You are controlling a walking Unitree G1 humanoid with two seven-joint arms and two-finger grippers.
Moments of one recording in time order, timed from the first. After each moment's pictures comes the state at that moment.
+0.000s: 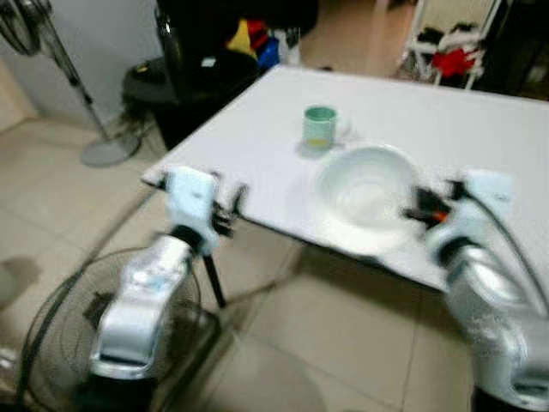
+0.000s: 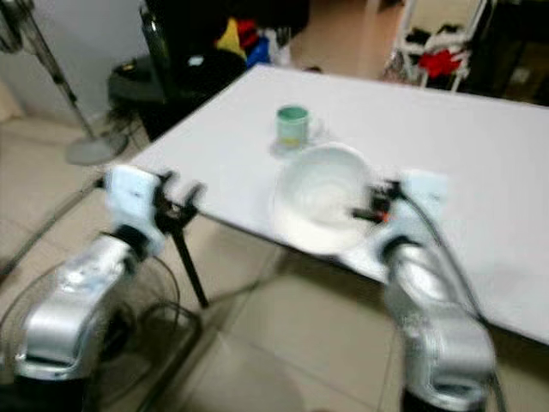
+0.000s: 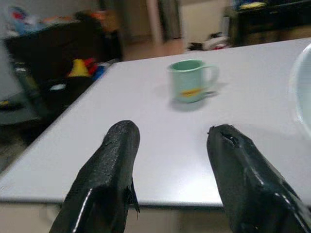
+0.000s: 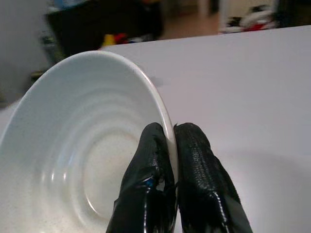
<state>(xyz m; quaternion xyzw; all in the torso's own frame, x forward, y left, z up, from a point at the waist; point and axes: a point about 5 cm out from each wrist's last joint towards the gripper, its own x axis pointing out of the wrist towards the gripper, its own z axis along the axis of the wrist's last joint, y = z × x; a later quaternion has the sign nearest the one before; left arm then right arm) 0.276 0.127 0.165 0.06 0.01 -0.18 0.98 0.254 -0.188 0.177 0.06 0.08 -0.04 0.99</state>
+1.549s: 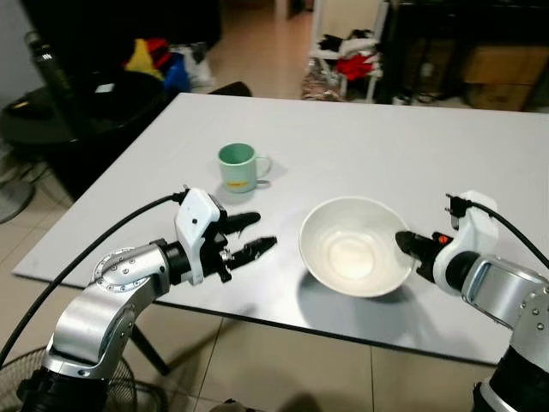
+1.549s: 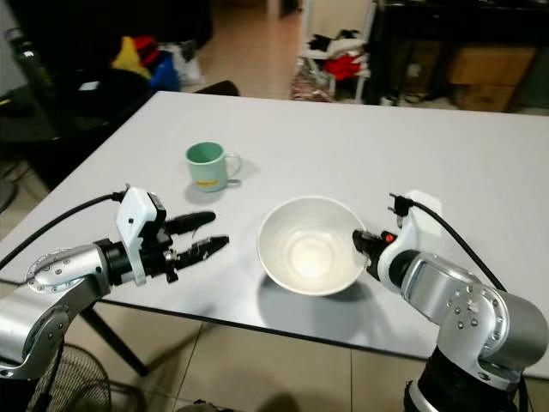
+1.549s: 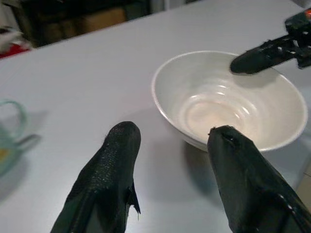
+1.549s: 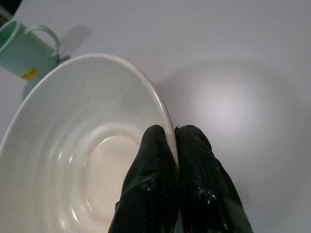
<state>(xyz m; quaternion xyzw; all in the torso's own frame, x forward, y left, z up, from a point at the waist) 0.255 0.140 0.157 0.05 0.08 -0.47 0.88 0.244 -0.199 0.161 0.19 0.32 0.03 0.93</state>
